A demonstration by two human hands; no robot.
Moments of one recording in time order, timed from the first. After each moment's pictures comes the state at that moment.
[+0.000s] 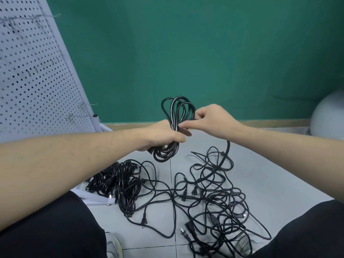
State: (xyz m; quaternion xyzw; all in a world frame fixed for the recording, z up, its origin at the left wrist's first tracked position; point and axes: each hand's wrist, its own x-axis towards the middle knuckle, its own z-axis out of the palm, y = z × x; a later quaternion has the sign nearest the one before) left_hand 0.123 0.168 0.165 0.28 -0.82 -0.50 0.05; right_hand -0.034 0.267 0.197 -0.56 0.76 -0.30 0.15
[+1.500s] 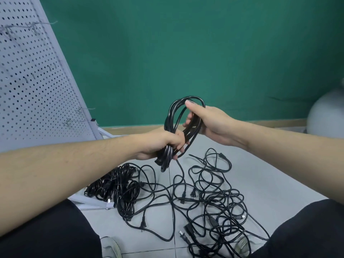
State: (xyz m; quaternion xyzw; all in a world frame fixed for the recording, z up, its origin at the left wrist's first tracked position) left_hand 0.128 0.188 0.172 0.26 -0.71 -0.65 0.05; right_hand -0.036 0.261 0.196 -0.35 0.59 -0.56 0.47
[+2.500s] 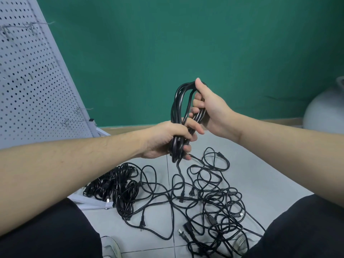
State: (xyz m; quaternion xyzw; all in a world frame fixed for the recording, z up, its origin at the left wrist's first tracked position) left_hand 0.123 0.211 0.196 0.17 -0.62 -0.76 0.04; right_hand -0.031 0.257 0.220 -0.27 0.53 -0.66 0.46
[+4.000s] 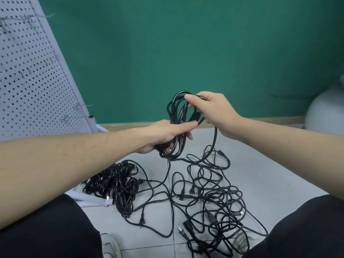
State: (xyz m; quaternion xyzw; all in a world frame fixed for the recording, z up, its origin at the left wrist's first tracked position) left_hand 0.117 0.191 0.180 0.35 -0.74 -0.57 0.06; right_hand -0.041 0.266 0.207 -0.49 0.69 -0.50 0.20
